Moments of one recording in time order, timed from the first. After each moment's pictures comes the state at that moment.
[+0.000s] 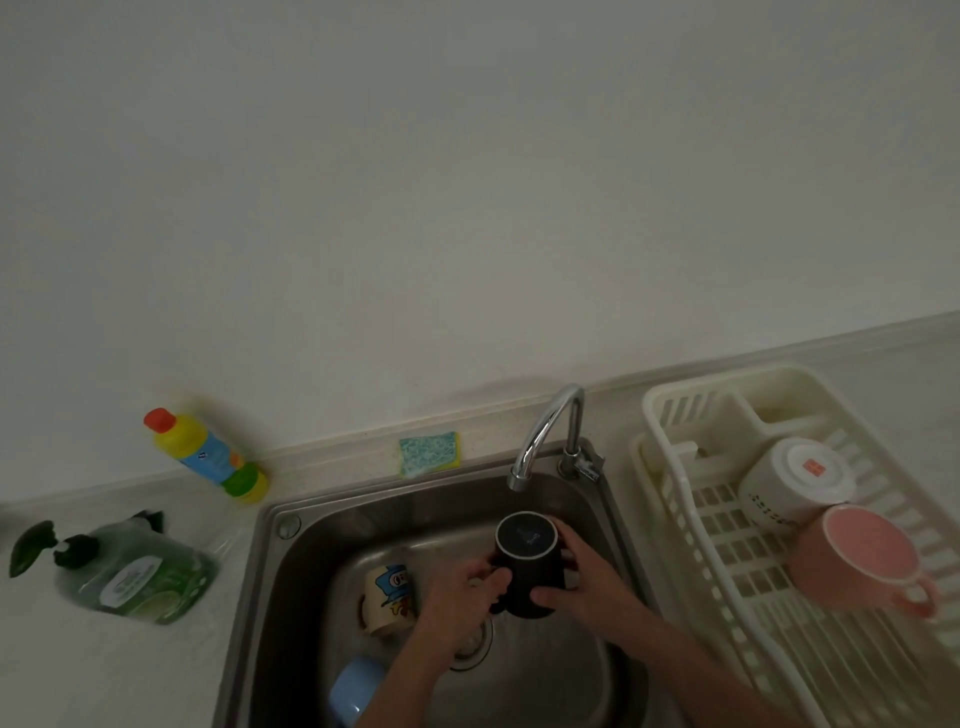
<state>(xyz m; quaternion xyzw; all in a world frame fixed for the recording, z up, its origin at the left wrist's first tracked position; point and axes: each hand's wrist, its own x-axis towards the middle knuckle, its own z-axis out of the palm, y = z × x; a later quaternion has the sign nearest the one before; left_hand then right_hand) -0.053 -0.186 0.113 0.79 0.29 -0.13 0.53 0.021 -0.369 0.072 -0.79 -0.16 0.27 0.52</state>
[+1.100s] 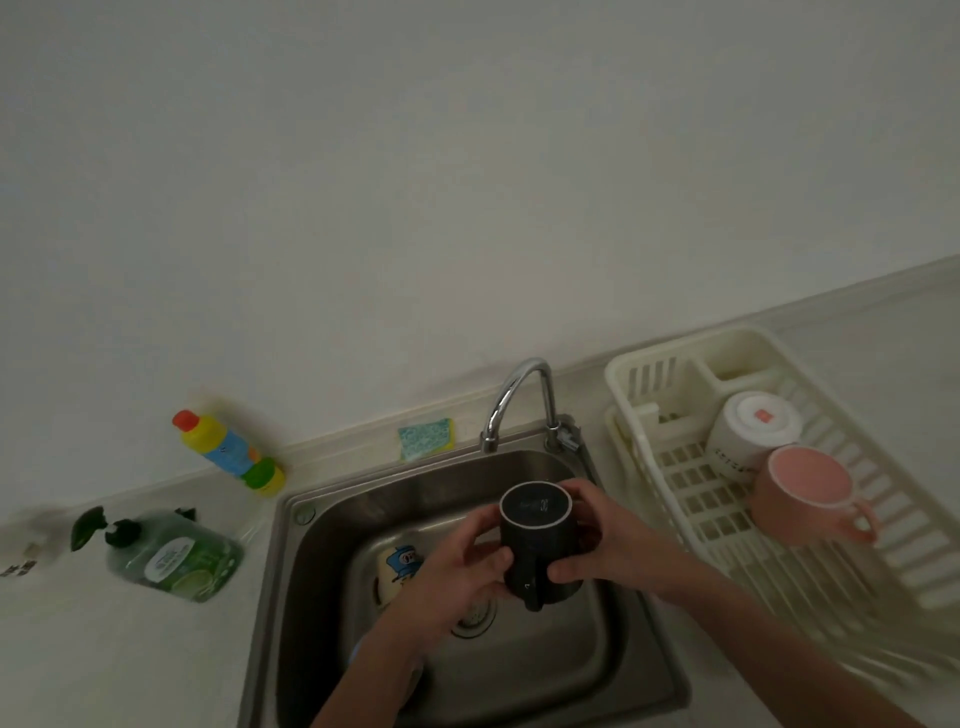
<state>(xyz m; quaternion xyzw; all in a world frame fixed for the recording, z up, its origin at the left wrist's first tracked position) -0.093 -0.216 0.180 0.65 0.12 -0.15 0.73 0.004 -0.435 0.164 -0.73 -0.23 0.31 0.56</state>
